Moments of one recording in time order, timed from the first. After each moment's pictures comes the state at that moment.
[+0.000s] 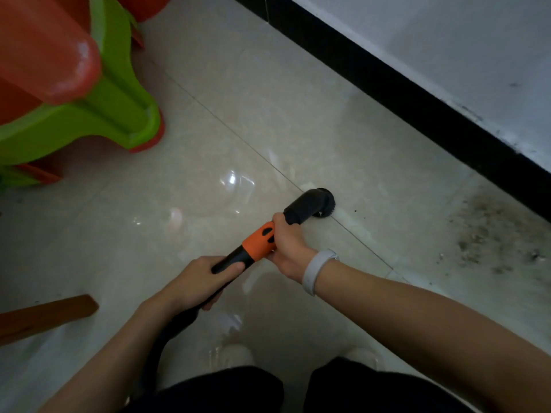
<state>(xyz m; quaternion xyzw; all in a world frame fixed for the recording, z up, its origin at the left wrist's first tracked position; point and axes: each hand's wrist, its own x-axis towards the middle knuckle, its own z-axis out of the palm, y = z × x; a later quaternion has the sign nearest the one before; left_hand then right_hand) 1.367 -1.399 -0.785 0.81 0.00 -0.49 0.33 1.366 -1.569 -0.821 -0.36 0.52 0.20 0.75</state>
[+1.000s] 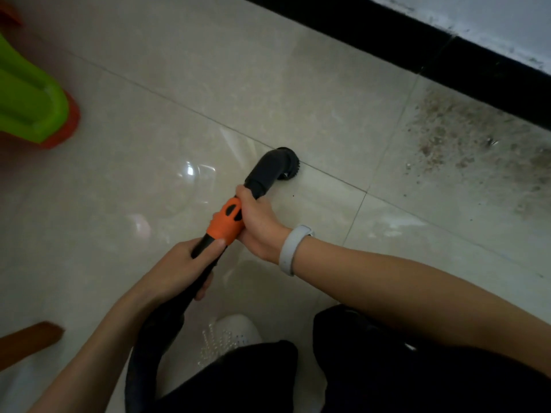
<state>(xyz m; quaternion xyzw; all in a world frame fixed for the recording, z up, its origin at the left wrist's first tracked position) 1.339 -1.405 -0.791 0.78 -0.06 -0.51 0.34 1.316 -1.543 -0.832 -0.28 0.48 0.11 0.82</state>
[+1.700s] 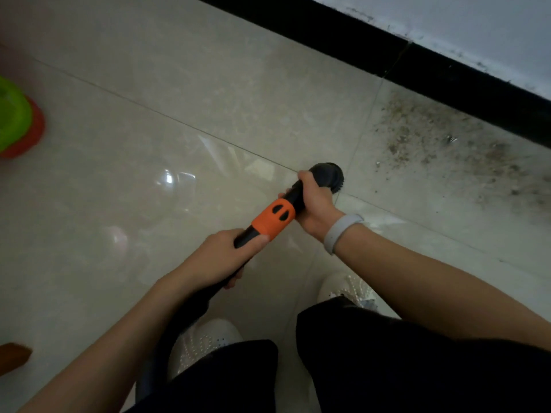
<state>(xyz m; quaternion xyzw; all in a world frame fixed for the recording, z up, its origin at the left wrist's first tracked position) 1.313 -1.470 -0.806 0.77 -0.16 -0.53 0.33 1.268 -1.647 -0.847 -0.27 0.59 -0.09 0.75</state>
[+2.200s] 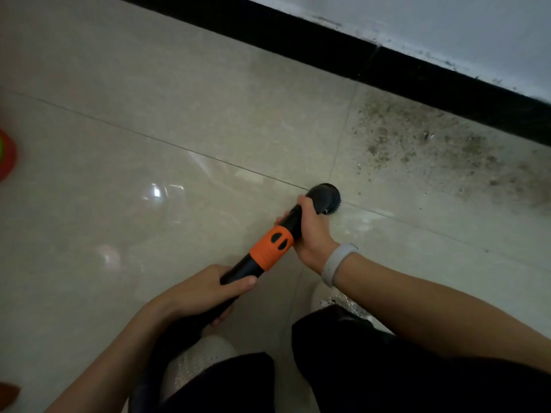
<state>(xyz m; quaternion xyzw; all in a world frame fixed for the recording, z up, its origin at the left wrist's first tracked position) 1.312 -1.466 -0.805 0.66 -0.18 -0.68 0.26 1.232 -1.640 -0.853 -0.20 0.59 -0.13 0.77</state>
